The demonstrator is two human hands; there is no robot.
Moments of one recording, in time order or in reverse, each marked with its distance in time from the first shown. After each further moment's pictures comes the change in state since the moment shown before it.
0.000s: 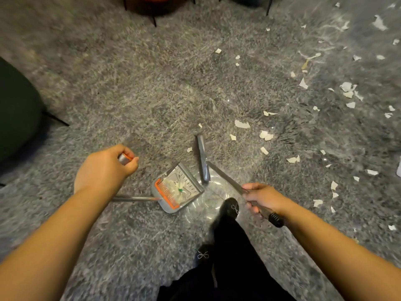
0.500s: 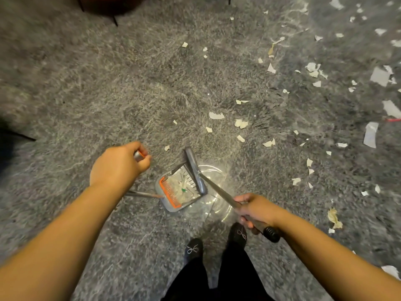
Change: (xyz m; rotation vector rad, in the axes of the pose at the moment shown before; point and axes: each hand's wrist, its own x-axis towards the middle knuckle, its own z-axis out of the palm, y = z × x) left_hand -0.015 0.107 0.058 0.051 -0.119 0.257; right_hand -0.056 0.050 -0.052 -0.077 0.065 0.007
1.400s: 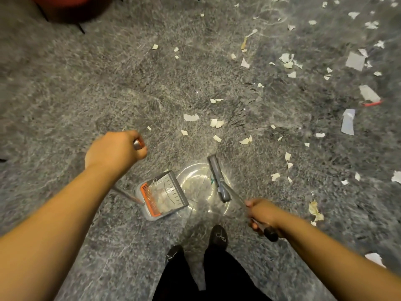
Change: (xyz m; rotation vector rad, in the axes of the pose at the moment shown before) left_hand 0.059 0.163 0.042 0.247 -0.061 0.156; right_hand 0.022 0.057 -0.171 0.017 0.082 0.128
